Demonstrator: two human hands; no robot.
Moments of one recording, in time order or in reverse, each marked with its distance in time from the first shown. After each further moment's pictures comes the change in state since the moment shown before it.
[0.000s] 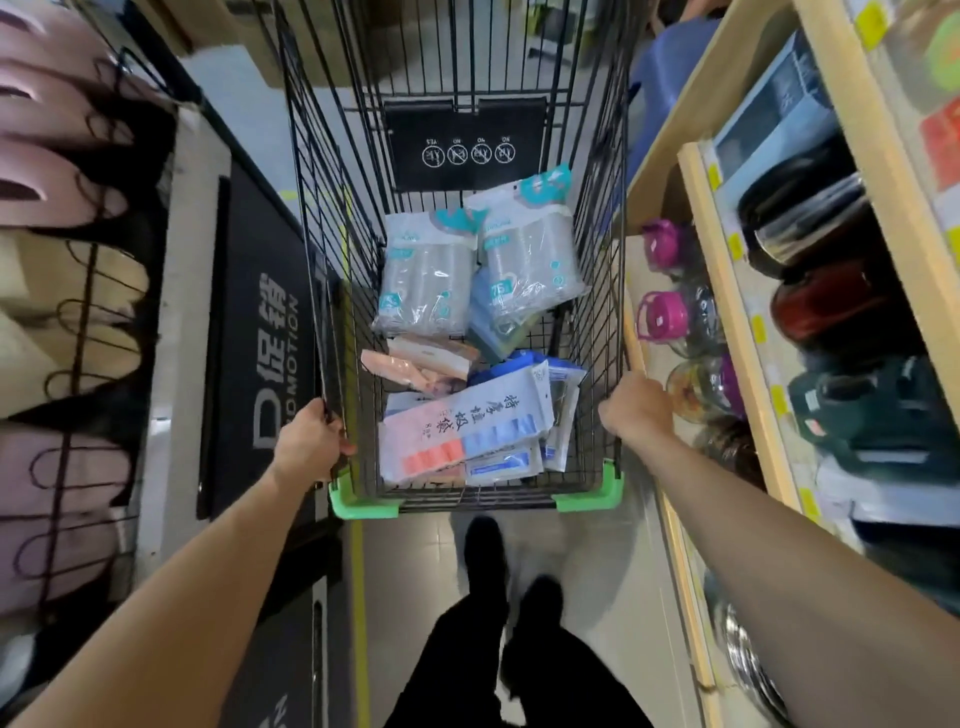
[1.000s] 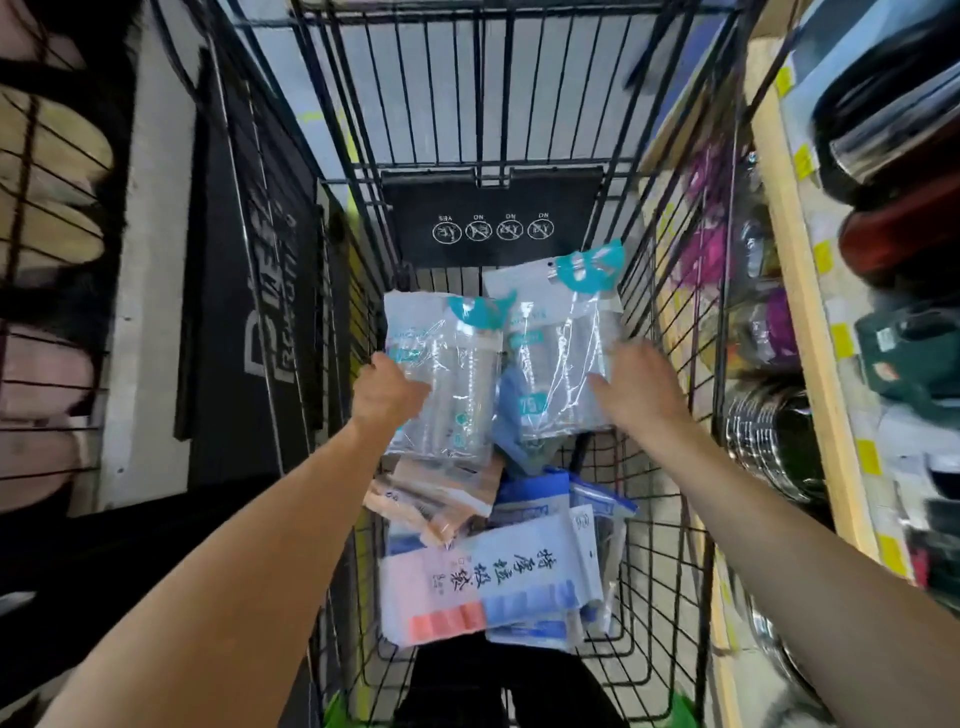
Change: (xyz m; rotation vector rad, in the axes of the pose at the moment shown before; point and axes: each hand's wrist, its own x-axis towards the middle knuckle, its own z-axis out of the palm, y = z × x) left_hand -0.012 -0.014 0.099 0.242 -0.069 0.026; right_hand -0.037 0.025 0.083 -0.118 0.021 -0.356
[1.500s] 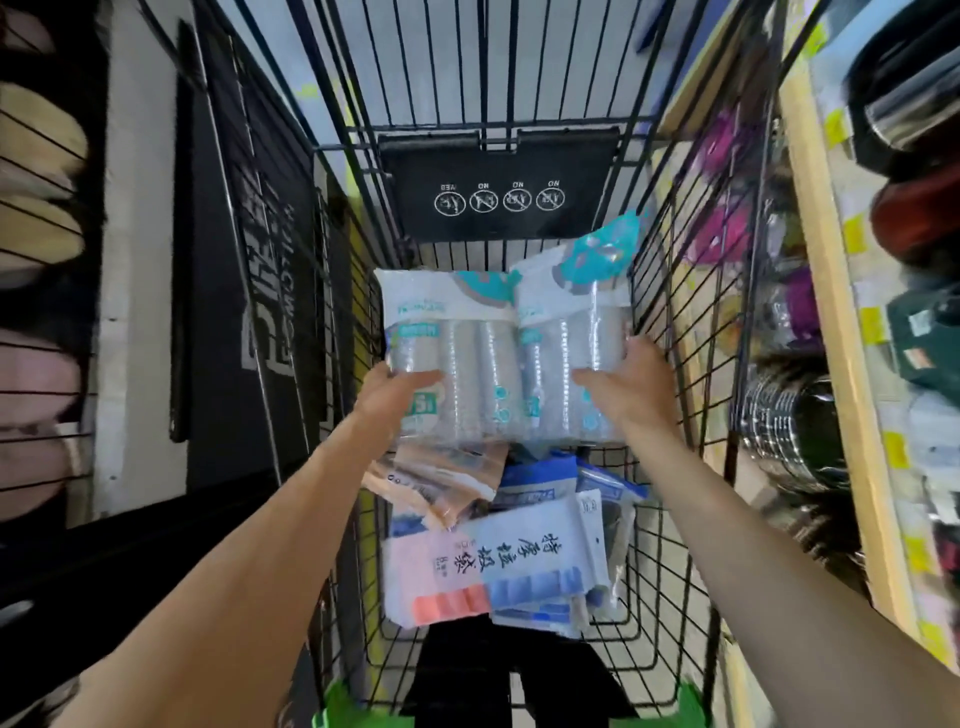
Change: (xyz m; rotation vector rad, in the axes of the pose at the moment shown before) left_hand 0.021 -0.019 0.014 -0.763 -0.115 -0.150; right_hand 0.017 -0.010 0.038 0.588 0.037 0.381
